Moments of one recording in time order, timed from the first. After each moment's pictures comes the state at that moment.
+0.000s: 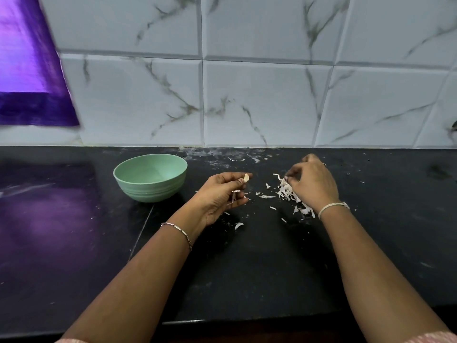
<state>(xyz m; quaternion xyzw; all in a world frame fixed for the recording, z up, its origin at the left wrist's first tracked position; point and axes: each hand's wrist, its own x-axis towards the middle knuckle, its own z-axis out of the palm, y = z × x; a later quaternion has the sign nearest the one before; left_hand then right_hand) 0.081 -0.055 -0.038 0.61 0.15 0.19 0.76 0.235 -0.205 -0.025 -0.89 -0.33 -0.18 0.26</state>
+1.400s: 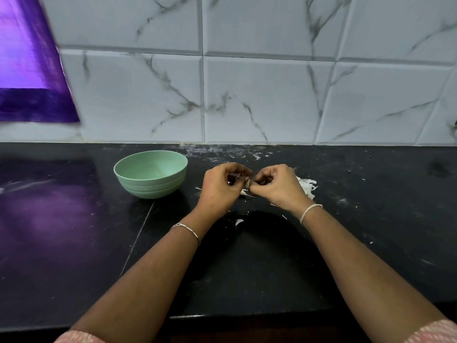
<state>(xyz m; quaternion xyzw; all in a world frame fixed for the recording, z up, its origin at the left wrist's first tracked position) 0.086 -0.056 -0.046 0.81 0.12 0.40 0.40 0.191 -0.169 -0.036 -0.77 -0.42 0.00 0.47</state>
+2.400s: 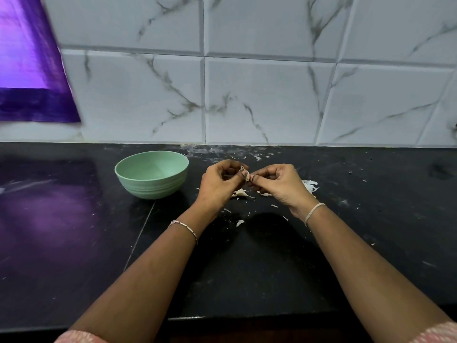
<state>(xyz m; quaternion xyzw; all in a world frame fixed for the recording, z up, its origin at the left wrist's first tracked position) 0.090 -0.047 -0.047 0.71 0.12 0.36 0.59 0.184 -0.174 -0.027 -0.69 -0.39 0.14 0.60</state>
